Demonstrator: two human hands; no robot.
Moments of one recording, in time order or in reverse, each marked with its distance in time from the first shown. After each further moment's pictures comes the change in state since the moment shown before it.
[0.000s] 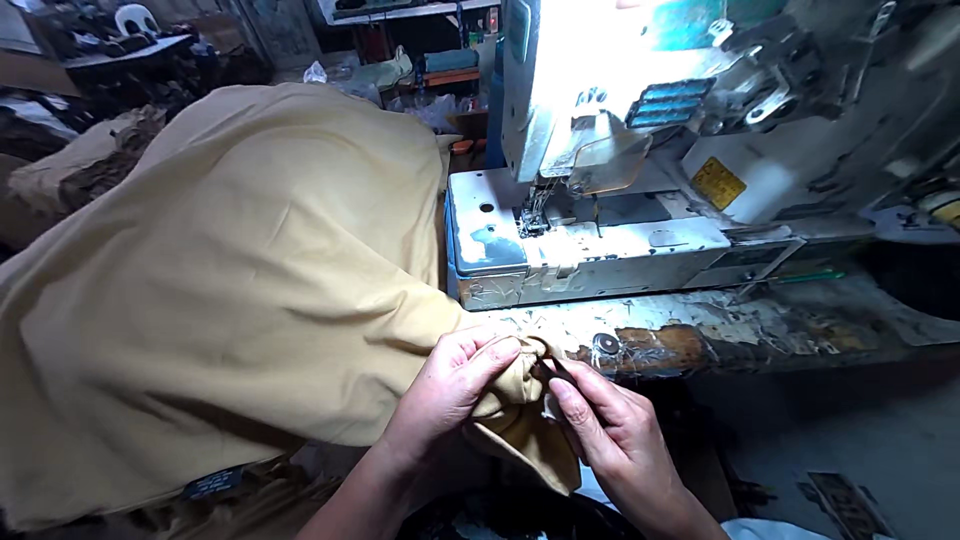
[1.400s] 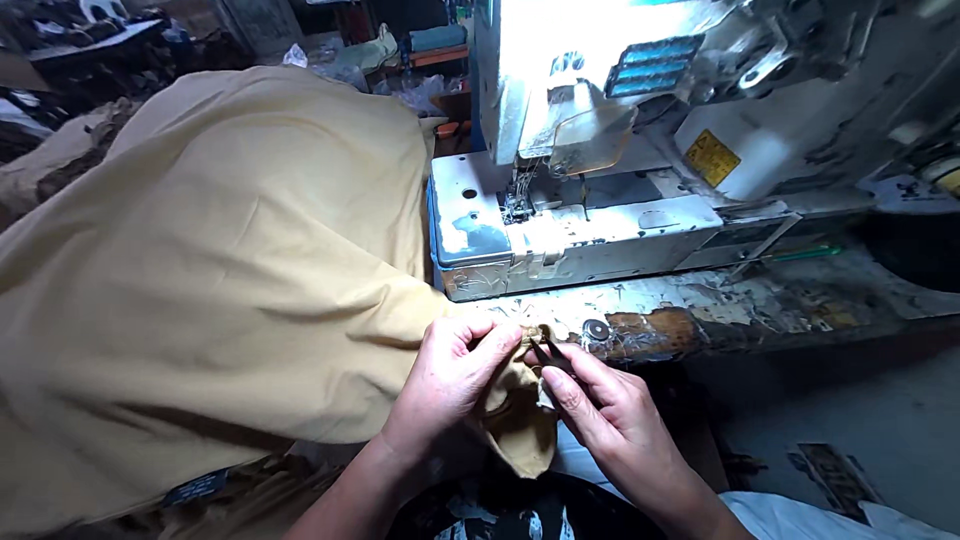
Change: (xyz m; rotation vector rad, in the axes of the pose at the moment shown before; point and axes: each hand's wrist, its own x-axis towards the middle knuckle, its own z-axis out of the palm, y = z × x) left_hand 0.011 -0.003 0.009 0.358 0.062 0.178; right_hand 0.005 -0.001 -0.013 0.020 -0.060 0.079
